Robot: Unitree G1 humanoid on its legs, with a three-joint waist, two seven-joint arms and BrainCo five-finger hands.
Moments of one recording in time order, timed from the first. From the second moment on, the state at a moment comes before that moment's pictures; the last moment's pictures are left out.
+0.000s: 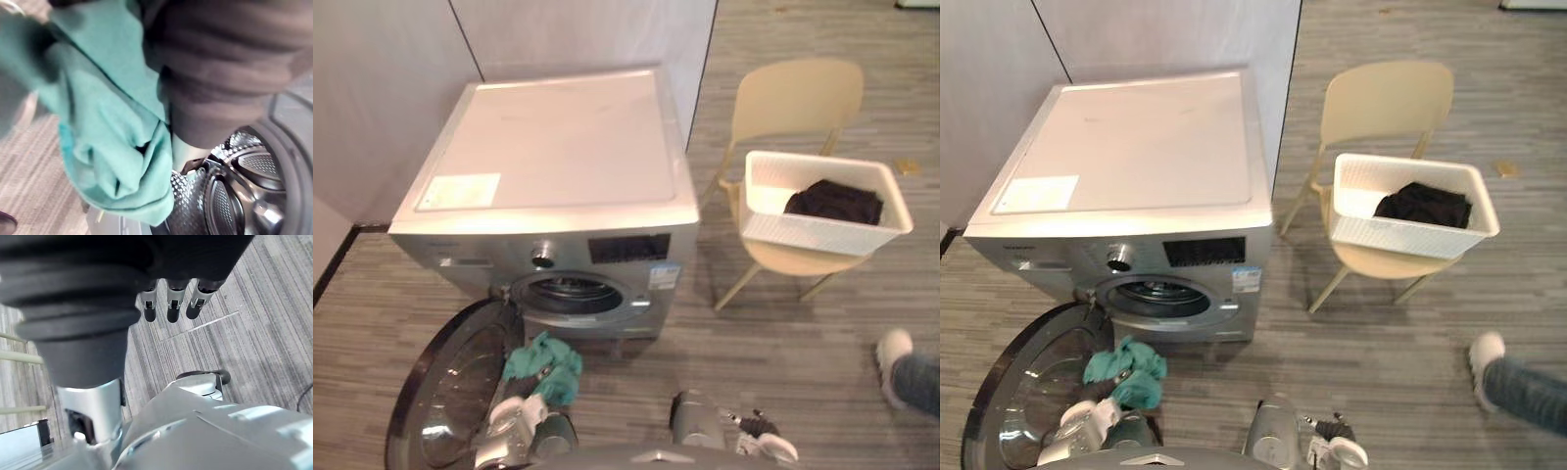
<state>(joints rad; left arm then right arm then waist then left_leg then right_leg) 0.11 -0.02 0.10 0.58 -0.33 0.09 0.11 0.09 -0.09 -0.35 0.81 0.03 0.13 -0.09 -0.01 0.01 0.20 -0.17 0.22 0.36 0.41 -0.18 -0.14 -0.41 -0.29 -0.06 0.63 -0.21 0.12</state>
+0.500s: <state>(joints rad) -0.33 0.05 -0.02 0.37 -0.50 0.05 0.22 -0.06 -0.11 -0.24 0.68 0.08 0.09 -0.13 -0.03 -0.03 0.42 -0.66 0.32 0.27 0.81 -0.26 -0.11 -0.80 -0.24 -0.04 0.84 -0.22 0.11</state>
